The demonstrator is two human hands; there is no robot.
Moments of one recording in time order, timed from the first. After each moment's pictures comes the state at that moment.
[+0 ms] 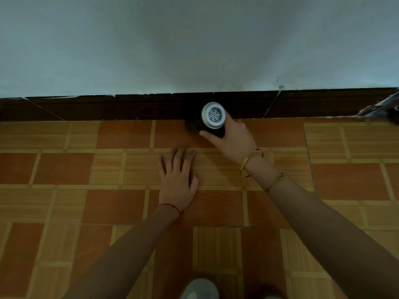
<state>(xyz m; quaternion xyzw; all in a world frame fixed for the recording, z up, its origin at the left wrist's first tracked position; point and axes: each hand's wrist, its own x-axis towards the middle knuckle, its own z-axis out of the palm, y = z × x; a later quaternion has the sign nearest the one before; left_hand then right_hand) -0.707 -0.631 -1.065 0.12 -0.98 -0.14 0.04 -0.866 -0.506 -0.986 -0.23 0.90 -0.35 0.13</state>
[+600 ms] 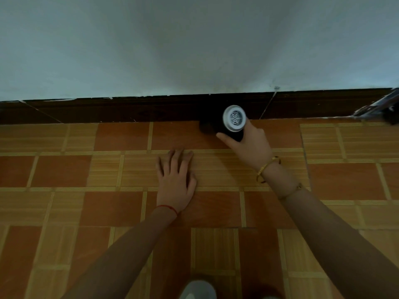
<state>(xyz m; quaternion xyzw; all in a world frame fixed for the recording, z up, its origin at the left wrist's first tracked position) -0.708 -0.630 -1.064 0.12 -0.98 -0.14 0.03 -0.871 -0.465 -0.988 -0.18 0.90 -0.37 0.13</state>
